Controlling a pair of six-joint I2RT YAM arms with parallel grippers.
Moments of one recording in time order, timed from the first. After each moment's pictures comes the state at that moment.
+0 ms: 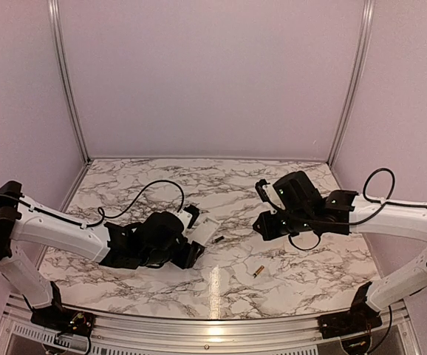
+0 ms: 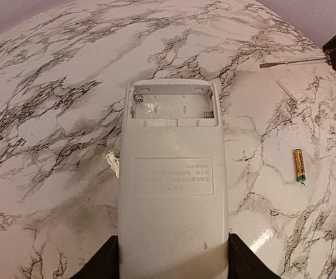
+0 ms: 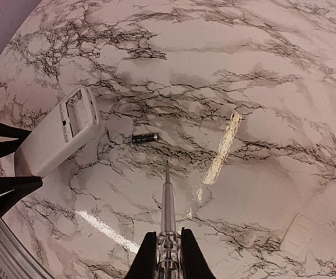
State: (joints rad) left arm -1.14 1.60 0.81 0.11 -0.29 -0.41; right arm 0.87 1.31 0.90 -0.40 0.08 0.45
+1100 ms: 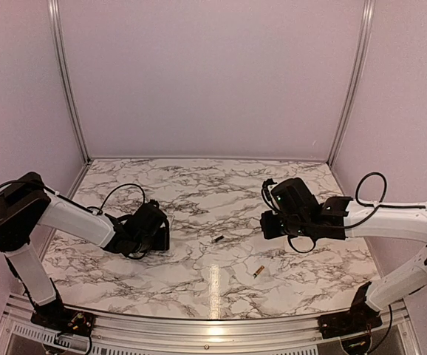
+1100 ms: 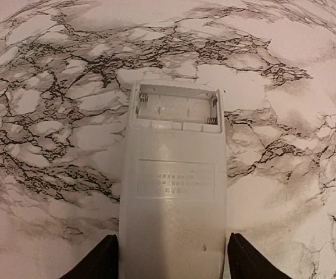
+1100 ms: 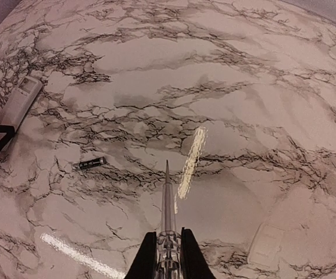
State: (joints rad) left arm -0.84 1.74 0.75 0.10 -0.40 -0.65; right arm 0.87 1.34 0.84 -0.31 0.30 0.47
